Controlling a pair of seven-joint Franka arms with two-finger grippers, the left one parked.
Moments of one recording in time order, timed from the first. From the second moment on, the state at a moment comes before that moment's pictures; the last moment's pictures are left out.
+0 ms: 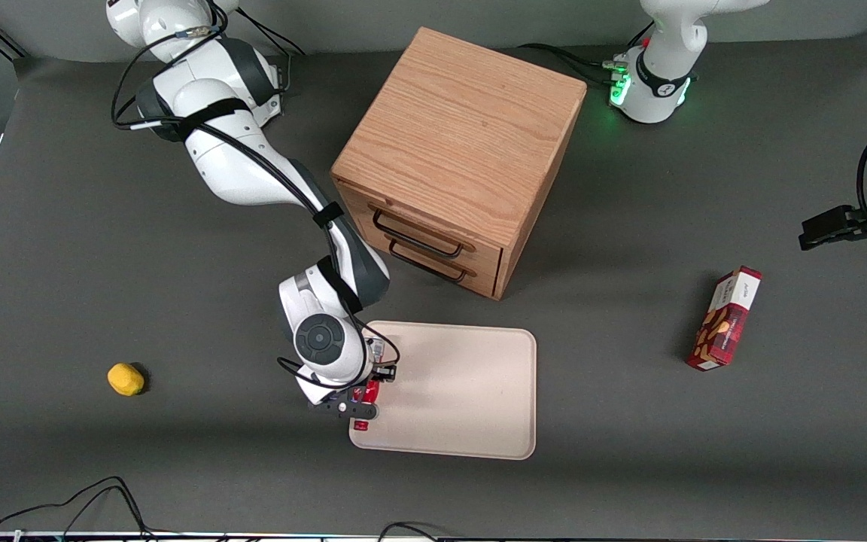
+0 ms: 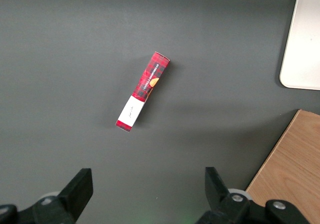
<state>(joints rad) 0.47 1.11 0.00 -0.91 -0.01 2.04 0.62</state>
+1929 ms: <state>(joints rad) 0.40 0.87 -0.01 -0.89 0.01 1.66 0.62</state>
